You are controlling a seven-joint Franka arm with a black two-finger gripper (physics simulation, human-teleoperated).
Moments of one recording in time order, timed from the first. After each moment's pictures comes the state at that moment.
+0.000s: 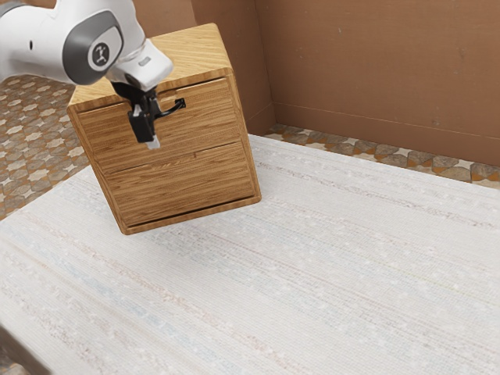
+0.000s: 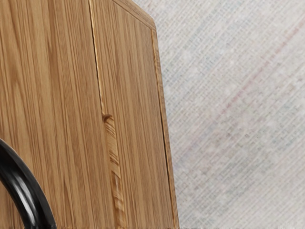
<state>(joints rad) 0.45 0.29 -0.25 -1.16 0.26 1.71 1.07</state>
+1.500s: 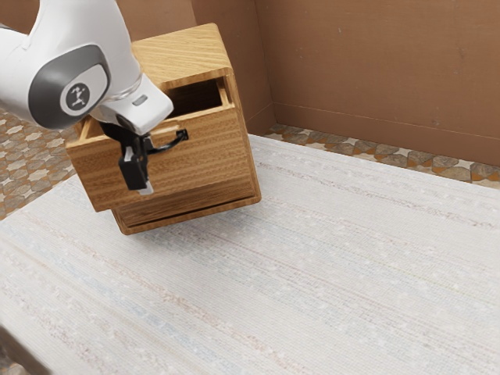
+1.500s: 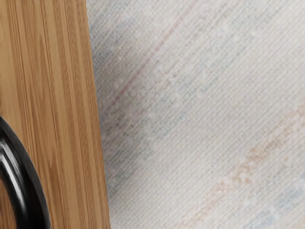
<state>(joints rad) 0.39 -0.13 -0.25 -1.69 0.20 1.77 0.95</state>
